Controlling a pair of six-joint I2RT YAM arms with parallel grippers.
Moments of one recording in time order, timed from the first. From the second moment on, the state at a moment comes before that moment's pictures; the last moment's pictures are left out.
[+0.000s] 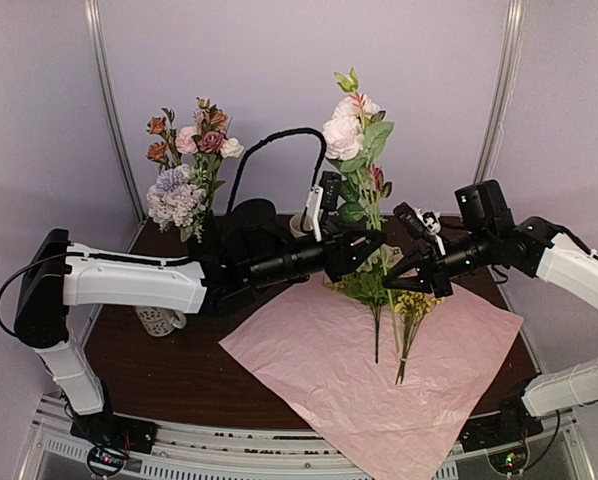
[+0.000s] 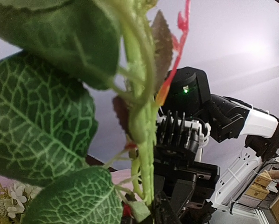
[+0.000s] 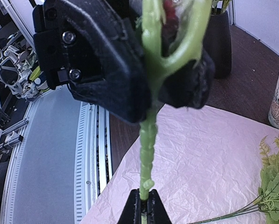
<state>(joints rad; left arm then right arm) -1.10 1.75 1.25 0.66 0.23 -0.42 0.54 1.16 1.05 -0.58 -0.89 -0.24</state>
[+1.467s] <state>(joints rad) -0.79 1.21 1.43 -0.21 -0.10 0.07 0.18 0.99 0.80 -0.50 -0.75 -0.34</state>
